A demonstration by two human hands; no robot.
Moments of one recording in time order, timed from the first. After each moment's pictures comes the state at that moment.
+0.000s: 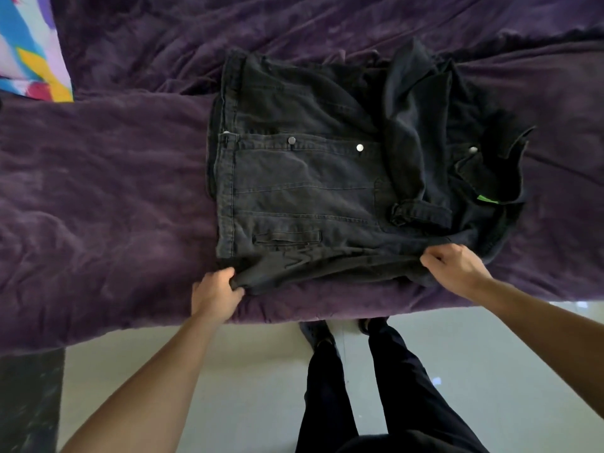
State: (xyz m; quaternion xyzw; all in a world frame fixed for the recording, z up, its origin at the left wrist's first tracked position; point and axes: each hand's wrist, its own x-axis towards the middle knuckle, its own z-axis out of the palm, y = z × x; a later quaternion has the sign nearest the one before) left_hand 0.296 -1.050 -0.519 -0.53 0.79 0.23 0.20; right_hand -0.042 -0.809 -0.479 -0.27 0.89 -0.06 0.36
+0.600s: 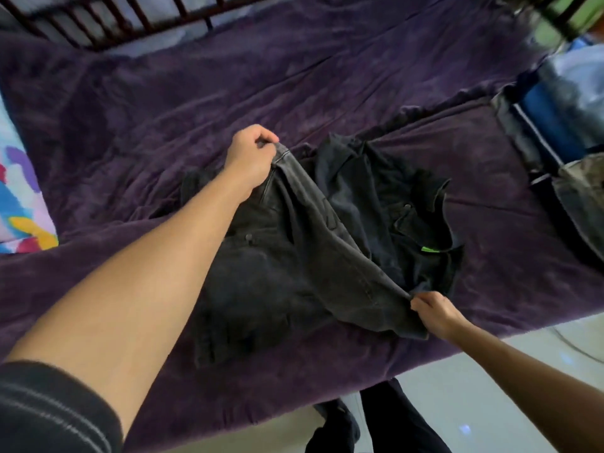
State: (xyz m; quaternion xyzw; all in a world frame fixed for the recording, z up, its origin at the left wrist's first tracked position) left_hand -0.072 -1.168 -0.333 -0.39 0.80 0.45 -0.11; right_hand -0.094 -0.791 -0.450 -0.11 0.87 -0.17 0.44
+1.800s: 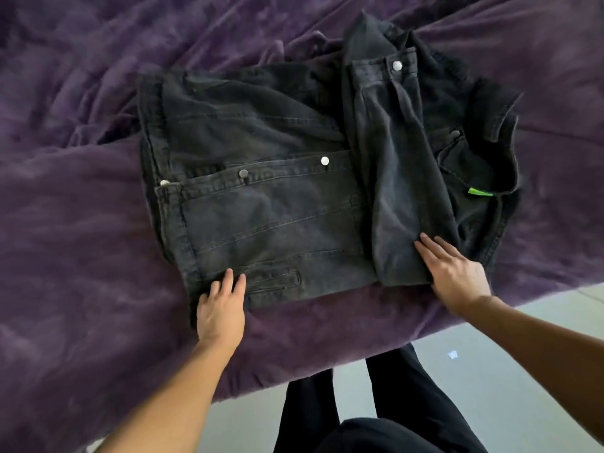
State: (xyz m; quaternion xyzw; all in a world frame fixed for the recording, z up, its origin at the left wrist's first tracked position) left_hand 0.200 -1.088 -0.562 -0.31 0.88 0.02 0.35; right_hand -0.073 -0.793 -0.566 -0.40 0.89 0.07 0.21
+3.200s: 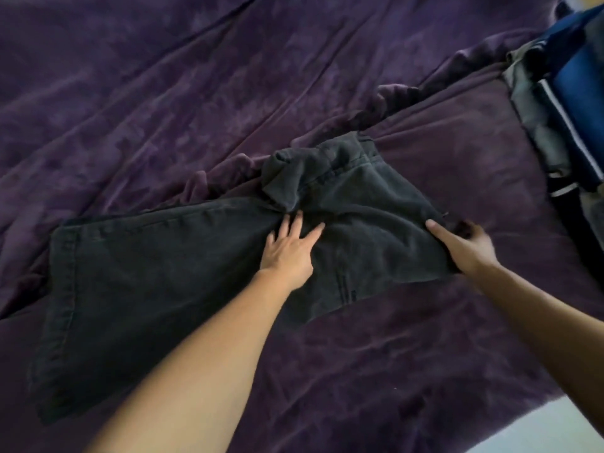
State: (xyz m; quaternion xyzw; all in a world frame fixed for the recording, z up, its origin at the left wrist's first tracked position) left_hand -0.212 -1.118 -0.562 -0.13 0.92 0.19 0.31; right_hand -0.346 -0.850 -0.550 0.22 0.88 -0.33 0.27
